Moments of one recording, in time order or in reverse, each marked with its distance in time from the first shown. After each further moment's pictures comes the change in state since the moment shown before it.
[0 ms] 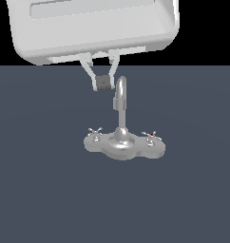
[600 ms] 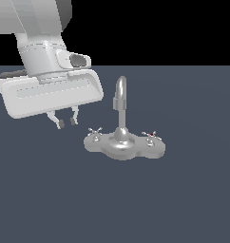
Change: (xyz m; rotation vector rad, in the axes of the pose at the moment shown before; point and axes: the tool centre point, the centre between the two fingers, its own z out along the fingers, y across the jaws) arm 0.119 -0.108 0.068 -0.069 0.134 -0.283
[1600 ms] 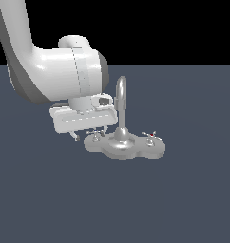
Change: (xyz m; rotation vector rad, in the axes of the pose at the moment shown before) arm 0.095 0.048 0.093 0.076 0.134 0.106
